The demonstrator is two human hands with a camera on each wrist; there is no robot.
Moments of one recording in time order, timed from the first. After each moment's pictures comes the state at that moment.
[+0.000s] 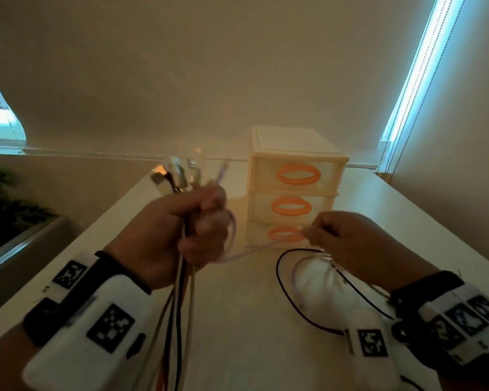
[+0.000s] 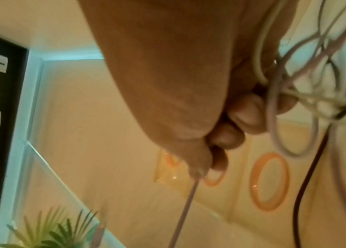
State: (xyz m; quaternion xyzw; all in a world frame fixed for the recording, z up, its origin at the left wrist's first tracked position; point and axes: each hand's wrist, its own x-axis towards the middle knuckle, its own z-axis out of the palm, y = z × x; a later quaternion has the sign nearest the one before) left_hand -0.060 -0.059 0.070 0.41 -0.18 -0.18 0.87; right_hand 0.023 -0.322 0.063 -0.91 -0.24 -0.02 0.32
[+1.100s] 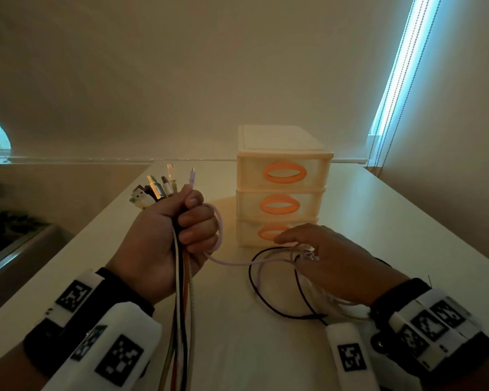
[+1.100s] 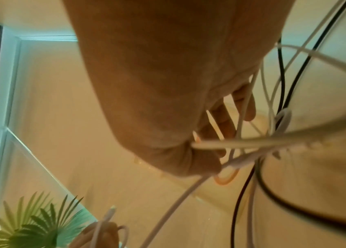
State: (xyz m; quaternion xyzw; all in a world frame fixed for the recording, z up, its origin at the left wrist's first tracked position) left_hand -0.052 -0.075 0.060 0.36 -0.06 -0.04 0.93; right_hand 0.020 -0.327 0.035 -0.91 -0.32 0.01 0.27
